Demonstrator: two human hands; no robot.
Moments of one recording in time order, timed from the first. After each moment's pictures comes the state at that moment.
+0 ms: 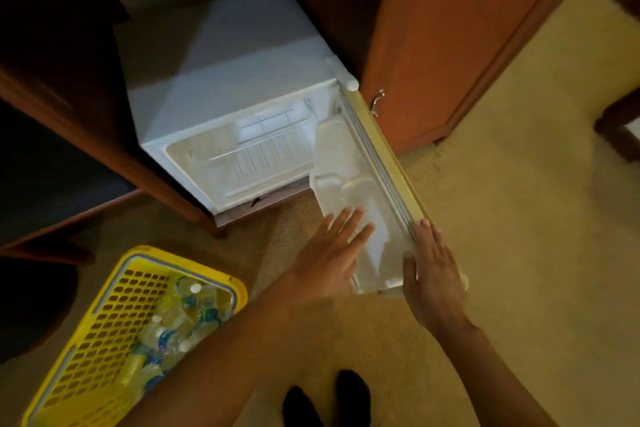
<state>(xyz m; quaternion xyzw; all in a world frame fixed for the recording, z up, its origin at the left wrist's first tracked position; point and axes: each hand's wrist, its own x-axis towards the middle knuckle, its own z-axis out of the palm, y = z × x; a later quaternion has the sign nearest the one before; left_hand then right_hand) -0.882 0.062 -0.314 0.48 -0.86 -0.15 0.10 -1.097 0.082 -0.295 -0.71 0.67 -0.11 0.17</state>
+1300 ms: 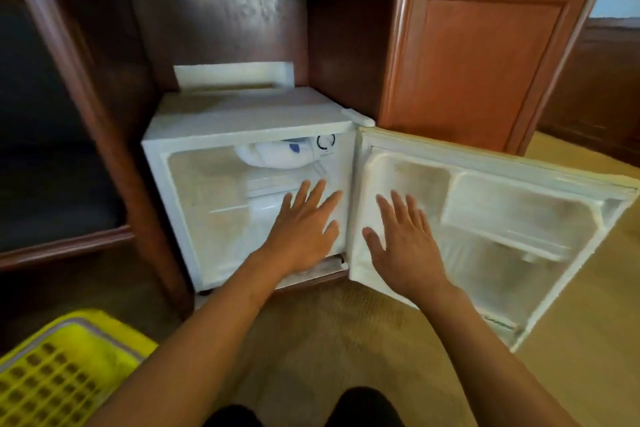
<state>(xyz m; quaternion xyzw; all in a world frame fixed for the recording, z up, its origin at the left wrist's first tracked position) -0.828 -0.003 -0.412 0.65 -0.74 0.00 0.16 -1.021 -0.010 -0.420 -0.81 0.56 -0.21 0.01</state>
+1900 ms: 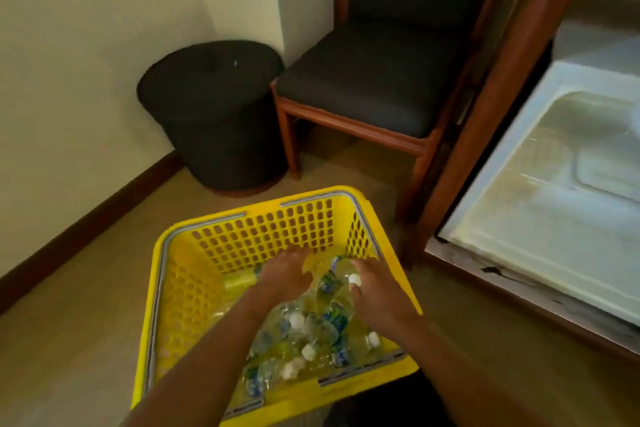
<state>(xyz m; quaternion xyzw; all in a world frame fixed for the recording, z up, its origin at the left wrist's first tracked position) -0.527 0.296 -0.609 0.93 -0.26 -0.23 0.08 -0.653 0.132 -0.598 -0.95 0.13 0.08 0.26</state>
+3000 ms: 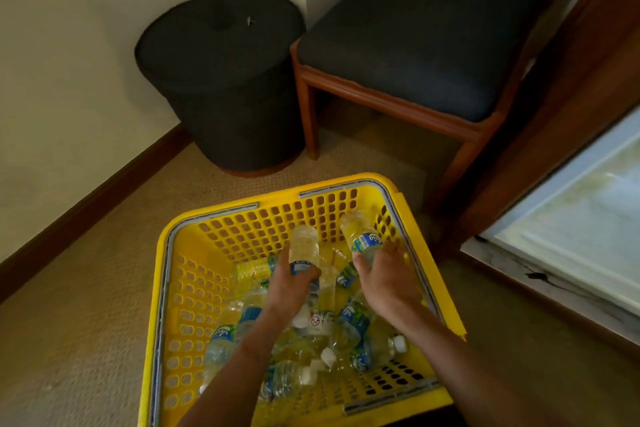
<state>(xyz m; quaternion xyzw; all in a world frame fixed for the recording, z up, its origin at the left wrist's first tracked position) -0.522 0.314 -0.652 0.76 0.12 -0.27 0.57 -0.578 0.156 -0.616 -0.89 0.33 0.08 0.29</state>
